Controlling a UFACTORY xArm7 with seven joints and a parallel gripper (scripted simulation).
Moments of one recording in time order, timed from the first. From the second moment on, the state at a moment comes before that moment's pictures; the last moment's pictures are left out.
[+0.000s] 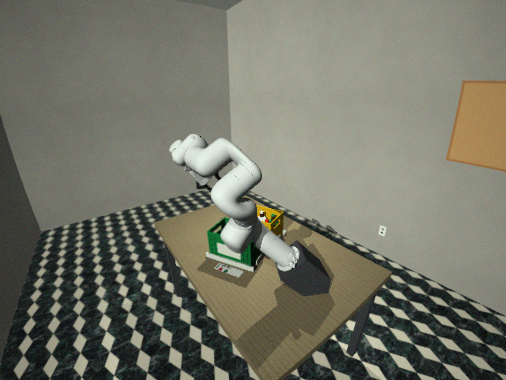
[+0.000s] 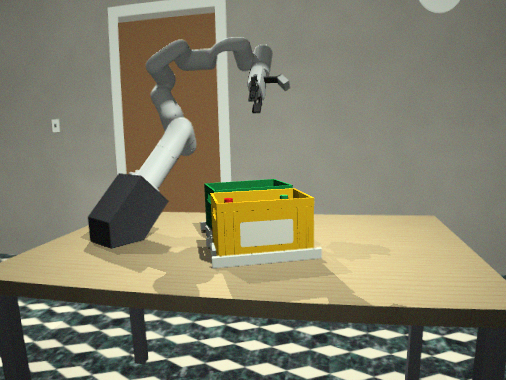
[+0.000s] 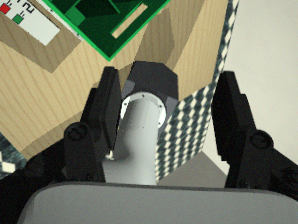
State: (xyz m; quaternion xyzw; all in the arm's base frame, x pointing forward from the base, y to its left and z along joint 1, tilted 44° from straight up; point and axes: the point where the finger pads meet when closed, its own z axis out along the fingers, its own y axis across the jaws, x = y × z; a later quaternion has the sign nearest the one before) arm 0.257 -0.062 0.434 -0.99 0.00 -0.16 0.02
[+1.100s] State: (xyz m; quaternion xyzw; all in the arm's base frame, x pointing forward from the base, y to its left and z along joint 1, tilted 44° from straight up) arm 0.210 0.032 0.436 -0.97 0.06 -0.15 0.20
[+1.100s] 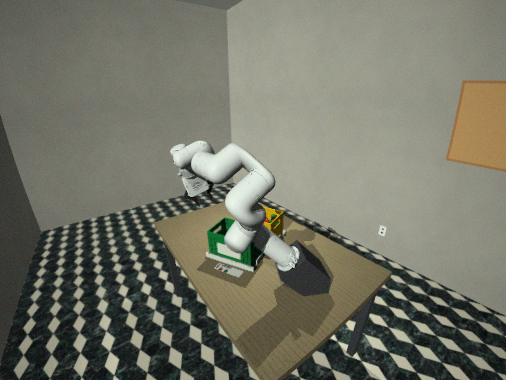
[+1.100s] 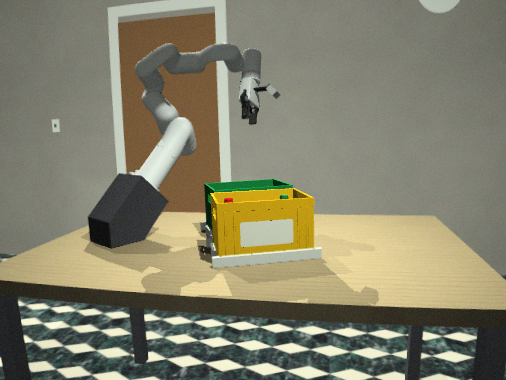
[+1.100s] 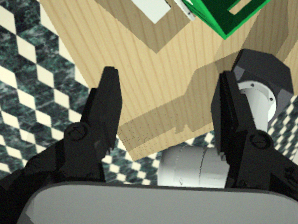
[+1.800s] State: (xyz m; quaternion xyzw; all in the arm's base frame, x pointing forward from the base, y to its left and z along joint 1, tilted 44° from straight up) arm 0.174 0.089 0.446 -0.94 0.09 -0.12 0.30
